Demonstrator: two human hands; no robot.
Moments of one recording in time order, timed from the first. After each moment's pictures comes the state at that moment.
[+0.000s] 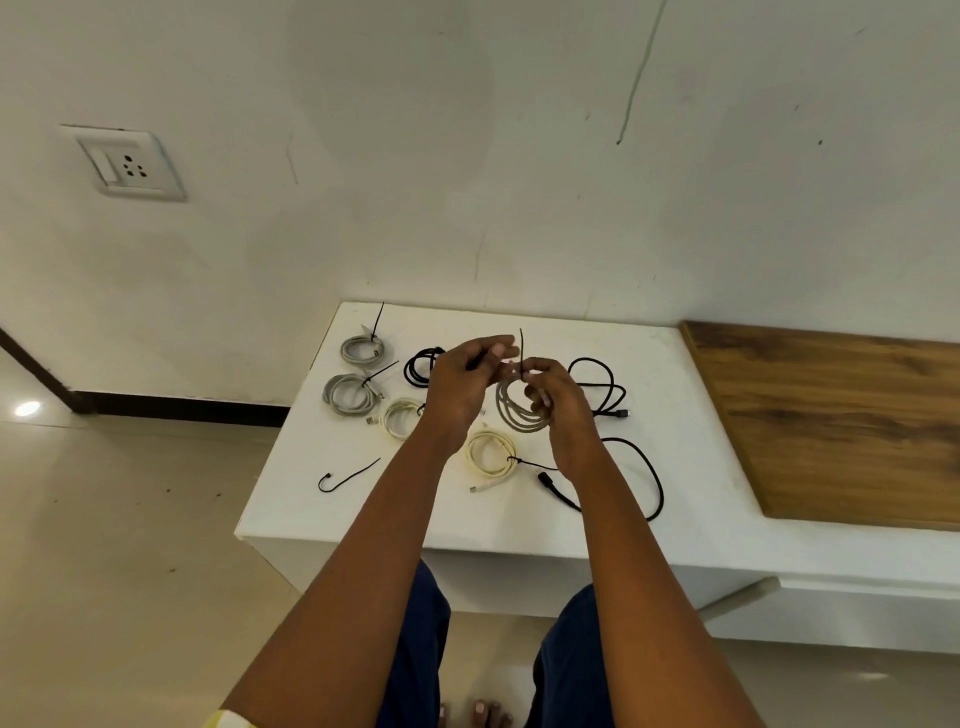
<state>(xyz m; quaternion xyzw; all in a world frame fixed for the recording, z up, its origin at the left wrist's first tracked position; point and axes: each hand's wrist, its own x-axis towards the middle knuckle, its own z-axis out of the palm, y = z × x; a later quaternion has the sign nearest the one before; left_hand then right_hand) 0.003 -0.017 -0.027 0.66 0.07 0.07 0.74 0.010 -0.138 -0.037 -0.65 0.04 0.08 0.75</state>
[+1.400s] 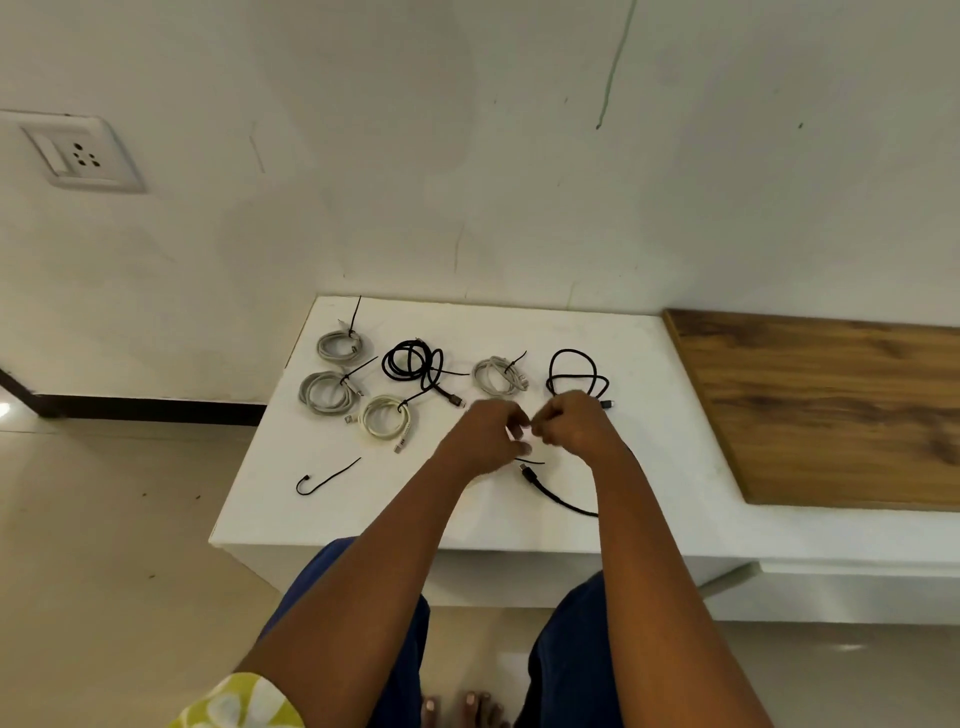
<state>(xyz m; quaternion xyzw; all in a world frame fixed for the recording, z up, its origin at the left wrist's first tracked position) 0.009 -0.044 -0.087 0.91 -0.08 -0.09 0.40 0.032 -0.185 -0.066 -0.91 0.04 0.15 0.38</state>
